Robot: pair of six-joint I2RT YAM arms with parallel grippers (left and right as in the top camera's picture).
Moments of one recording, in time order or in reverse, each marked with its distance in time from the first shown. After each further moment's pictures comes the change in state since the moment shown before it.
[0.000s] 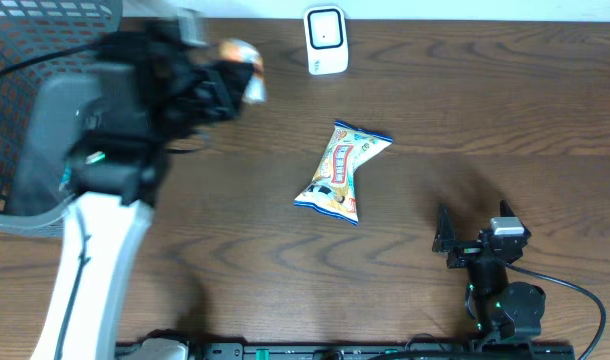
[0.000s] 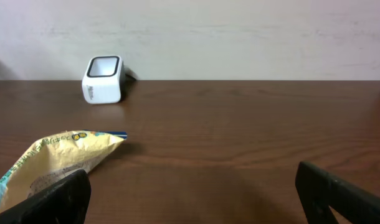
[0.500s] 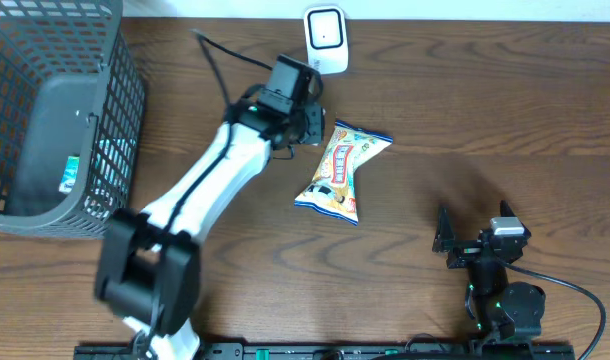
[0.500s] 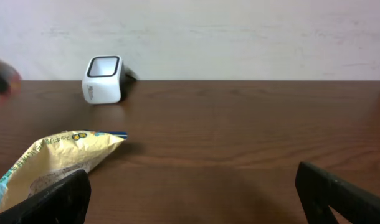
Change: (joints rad) left arm -0.271 0.483 0.000 0.052 -0.356 0.036; right arm 0.000 0.000 0.000 0.000 0.000 0.000
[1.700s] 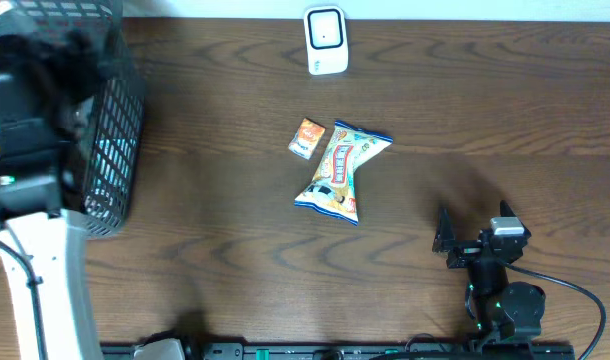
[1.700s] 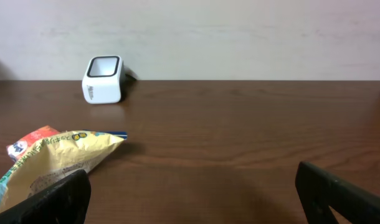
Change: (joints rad) left arm 0.736 -0.554 0.023 -0.011 -0.256 0.127; right arm 0.000 0.000 0.000 0.000 0.000 0.000
